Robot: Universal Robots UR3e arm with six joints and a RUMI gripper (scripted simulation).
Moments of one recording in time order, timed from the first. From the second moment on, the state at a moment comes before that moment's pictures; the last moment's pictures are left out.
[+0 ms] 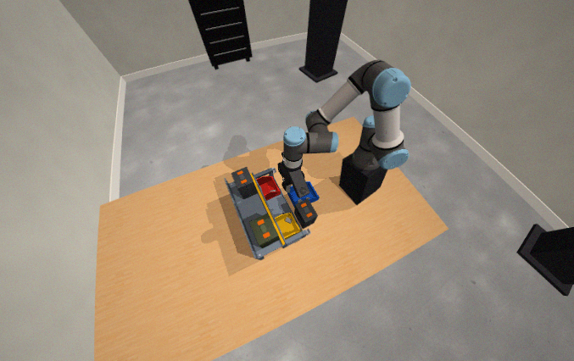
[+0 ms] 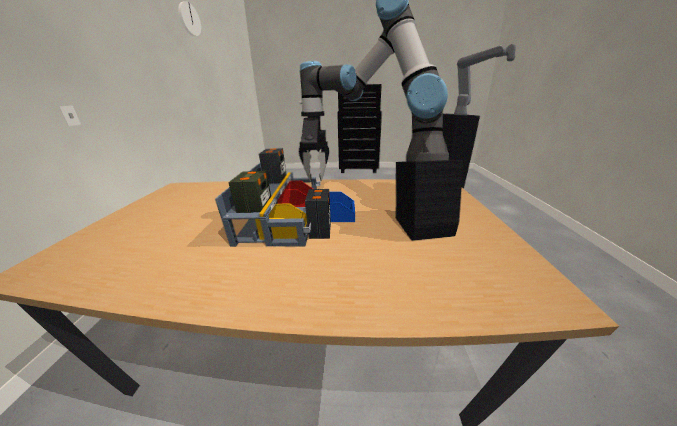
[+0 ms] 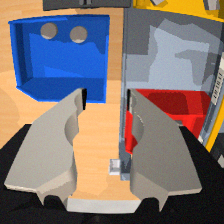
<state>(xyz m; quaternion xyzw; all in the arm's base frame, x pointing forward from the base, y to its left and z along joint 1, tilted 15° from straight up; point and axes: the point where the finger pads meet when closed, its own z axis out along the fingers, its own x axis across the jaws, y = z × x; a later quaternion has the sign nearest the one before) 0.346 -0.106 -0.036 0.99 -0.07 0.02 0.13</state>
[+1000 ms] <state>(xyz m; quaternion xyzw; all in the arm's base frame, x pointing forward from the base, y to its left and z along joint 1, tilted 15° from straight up) 0.343 -0.108 -0.050 0.99 -0.07 0.01 0.13</state>
